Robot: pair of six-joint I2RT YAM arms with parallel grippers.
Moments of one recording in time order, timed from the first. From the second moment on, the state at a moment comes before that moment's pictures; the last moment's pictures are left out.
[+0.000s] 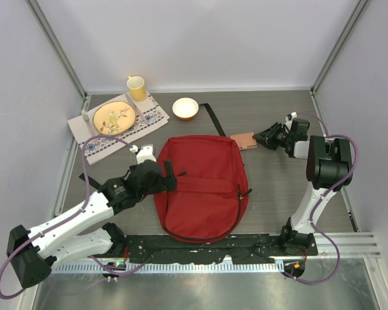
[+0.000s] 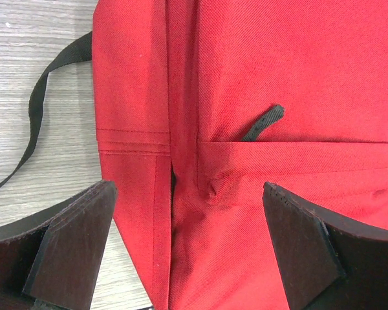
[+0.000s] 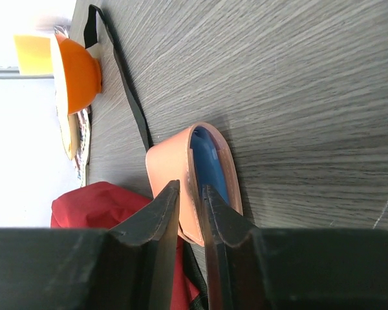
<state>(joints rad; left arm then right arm) -0.85 0.92 0.72 -0.57 -0.38 -0.79 -0.16 1.93 0.92 0.39 -0.68 0.77</state>
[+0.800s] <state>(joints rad) -0.85 0.92 0.70 -0.57 -0.37 -0.81 -0.16 1.94 0.91 0.37 -0.70 0.76</state>
